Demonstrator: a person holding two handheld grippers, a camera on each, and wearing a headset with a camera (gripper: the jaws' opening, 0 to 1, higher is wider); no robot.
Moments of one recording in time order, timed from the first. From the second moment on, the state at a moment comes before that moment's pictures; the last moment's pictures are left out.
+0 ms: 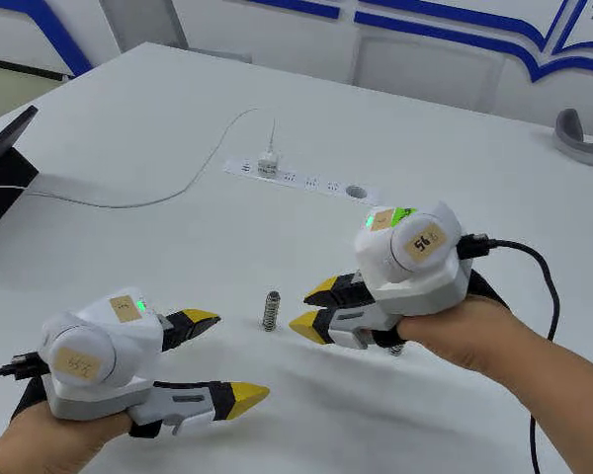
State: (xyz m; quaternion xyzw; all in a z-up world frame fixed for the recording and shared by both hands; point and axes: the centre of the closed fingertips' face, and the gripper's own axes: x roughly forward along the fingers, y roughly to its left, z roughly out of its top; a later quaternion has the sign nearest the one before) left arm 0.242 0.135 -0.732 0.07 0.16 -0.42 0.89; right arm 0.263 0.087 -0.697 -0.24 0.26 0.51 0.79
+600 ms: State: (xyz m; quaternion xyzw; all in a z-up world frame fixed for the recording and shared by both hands) left arm 0.243 0.131 -0.729 0.07 0.16 -0.43 0.88; right arm 0.241 0.039 -0.703 -0.20 0.27 0.47 0.82
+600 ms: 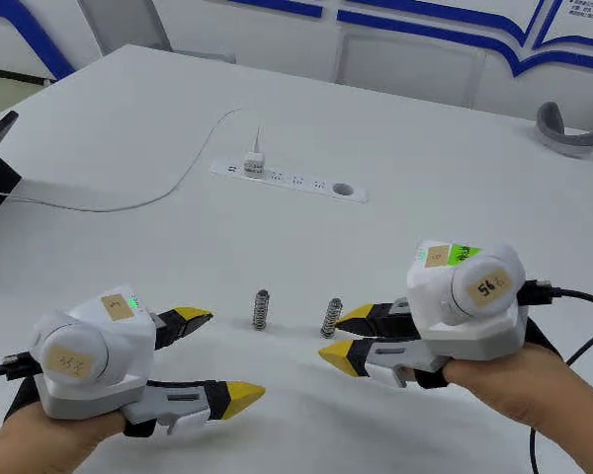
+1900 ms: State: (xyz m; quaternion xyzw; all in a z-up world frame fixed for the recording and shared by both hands) left arm 0.242 0.129 -0.732 0.07 0.17 -0.43 0.88; right arm 0.245 -0.052 -0.715 -0.17 0.23 0.39 0.88
